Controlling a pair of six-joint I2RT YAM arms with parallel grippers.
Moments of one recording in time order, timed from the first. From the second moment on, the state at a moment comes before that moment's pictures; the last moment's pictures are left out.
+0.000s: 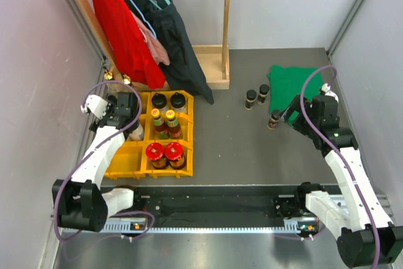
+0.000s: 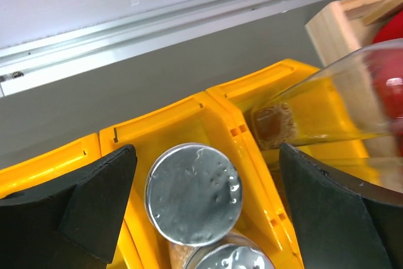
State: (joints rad) left arm -0.11 1.17 0.86 -0.58 -0.93 -1.09; right arm 0.10 0.85 0.84 -0.68 0.05 0.61
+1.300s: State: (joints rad) left arm -0.45 0.95 0.91 -0.01 0.23 -0.33; right arm 0.10 0.93 0.84 -0.67 -0.02 0.59
